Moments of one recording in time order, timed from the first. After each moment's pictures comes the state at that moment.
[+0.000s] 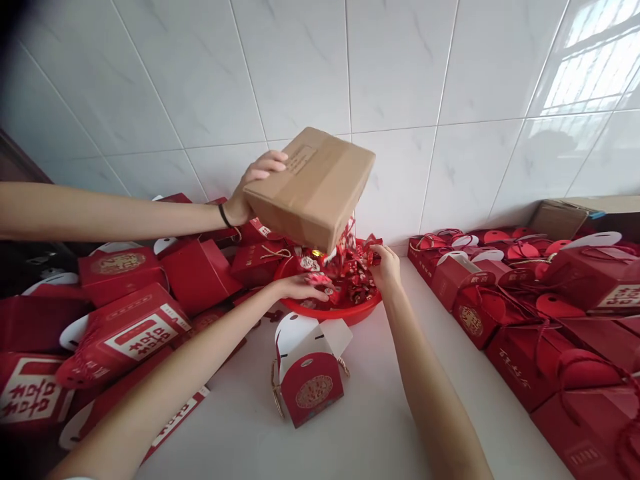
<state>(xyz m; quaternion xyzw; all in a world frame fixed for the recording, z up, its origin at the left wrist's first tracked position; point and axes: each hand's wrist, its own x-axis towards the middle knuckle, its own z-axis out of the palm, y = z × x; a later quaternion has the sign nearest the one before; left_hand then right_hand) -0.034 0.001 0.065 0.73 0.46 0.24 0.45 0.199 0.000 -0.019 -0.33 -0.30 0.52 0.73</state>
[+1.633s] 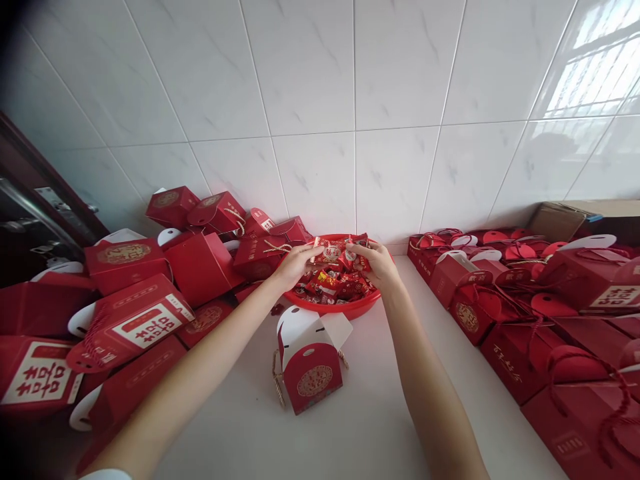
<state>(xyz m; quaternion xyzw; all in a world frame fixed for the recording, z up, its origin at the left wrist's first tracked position) -0.009 -0.008 0.019 0.63 0.41 0.43 0.50 0.184 -0.035 0.016 -0.35 -0.41 0.57 0.62</state>
